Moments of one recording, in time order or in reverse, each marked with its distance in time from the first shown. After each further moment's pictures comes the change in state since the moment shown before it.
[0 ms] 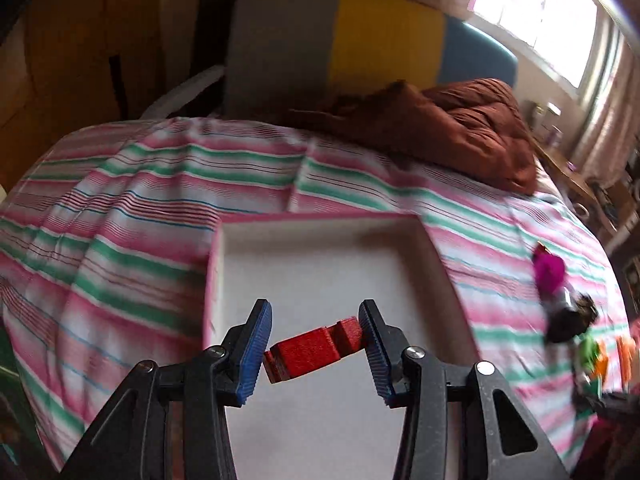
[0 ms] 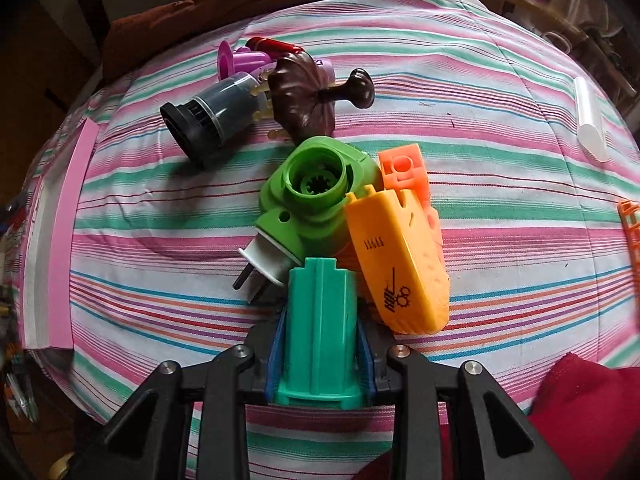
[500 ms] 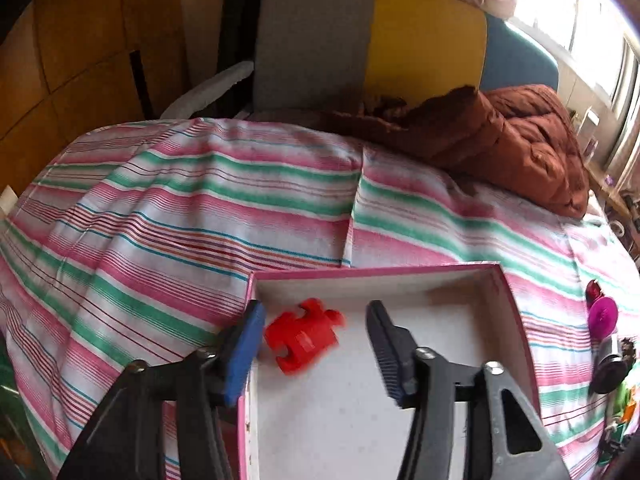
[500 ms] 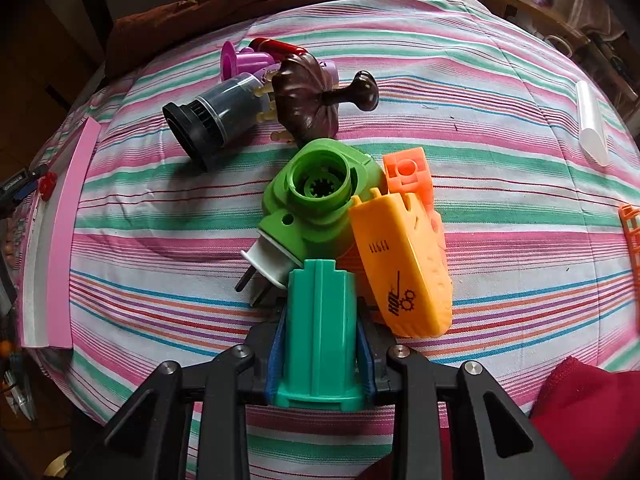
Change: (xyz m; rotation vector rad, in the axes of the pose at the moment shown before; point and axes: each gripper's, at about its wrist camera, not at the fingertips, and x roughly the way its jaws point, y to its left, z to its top) left arm 0.043 0.022 0.034 -0.032 -0.009 0.101; right arm 0.001 0.005 0.002 -0.008 -0.004 0.001
